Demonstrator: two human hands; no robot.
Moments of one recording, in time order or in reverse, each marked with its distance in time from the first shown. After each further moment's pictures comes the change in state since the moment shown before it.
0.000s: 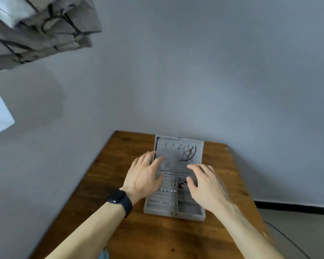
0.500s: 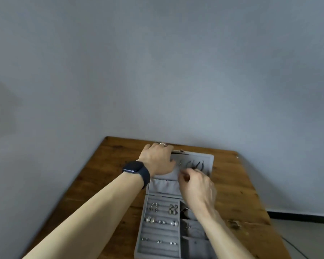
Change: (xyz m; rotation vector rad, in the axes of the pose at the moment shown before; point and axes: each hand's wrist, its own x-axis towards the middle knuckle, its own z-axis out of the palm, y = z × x) left_hand 0.168 -0.005 0.010 0.065 -0.260 -0.005; right_hand 0.110 -0.001 0.064 0.122 0.094 0.358
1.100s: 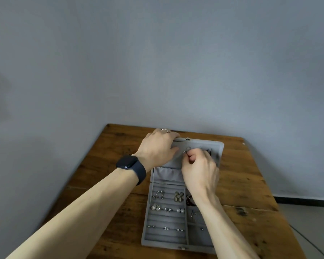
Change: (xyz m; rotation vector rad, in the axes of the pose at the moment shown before) left_hand -0.007 -0.014 0.013 -0.132 0.192 0.075; right_hand 0.003 -0.018 0.017 0.103 0.242 0.103
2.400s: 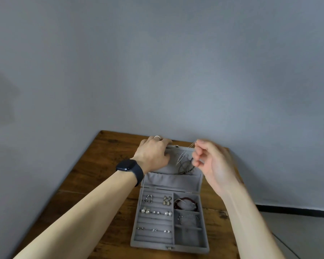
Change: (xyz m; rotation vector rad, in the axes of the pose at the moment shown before) left_hand -0.004 0.014 -0.009 -0.052 -0.031 -0.044; right_hand 0.035 -0.006 -0.102 1.270 -0.512 0.221
